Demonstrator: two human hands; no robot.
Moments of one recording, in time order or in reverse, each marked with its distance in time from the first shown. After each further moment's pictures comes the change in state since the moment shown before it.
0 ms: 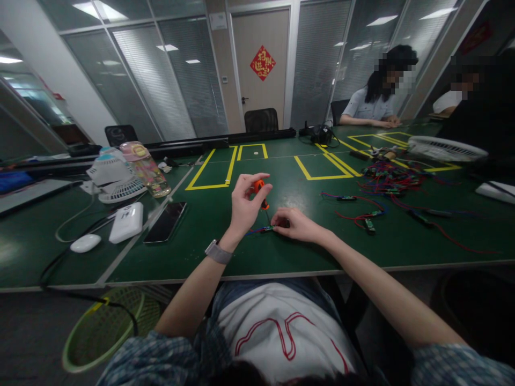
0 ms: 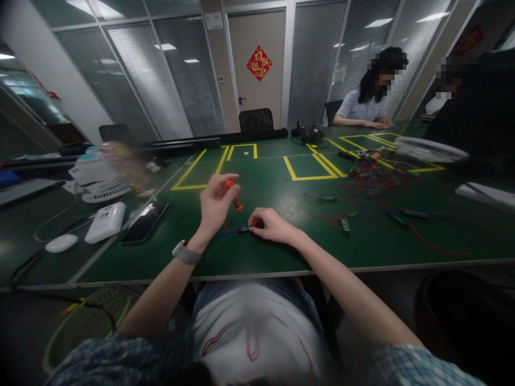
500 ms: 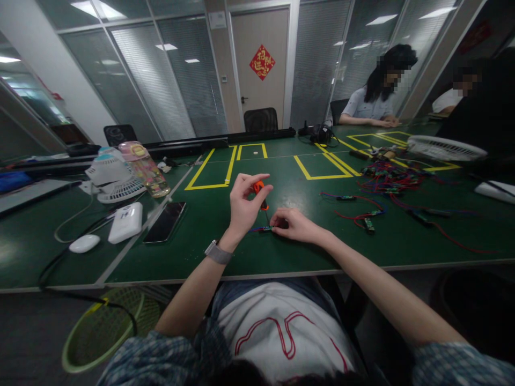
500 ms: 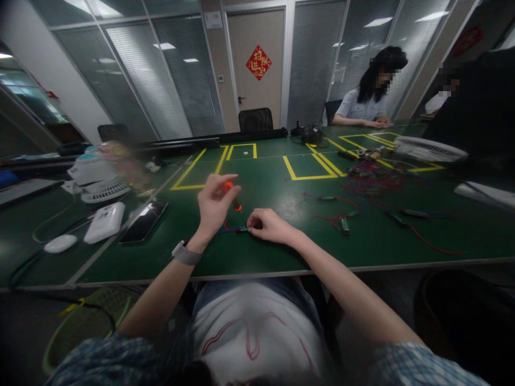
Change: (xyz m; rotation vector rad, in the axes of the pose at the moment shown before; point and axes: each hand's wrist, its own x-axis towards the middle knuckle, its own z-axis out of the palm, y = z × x) left_hand -0.001 0.002 0.000 0.034 0.024 0.071; right_hand 0.000 -0.003 0.002 0.013 0.004 -0.008
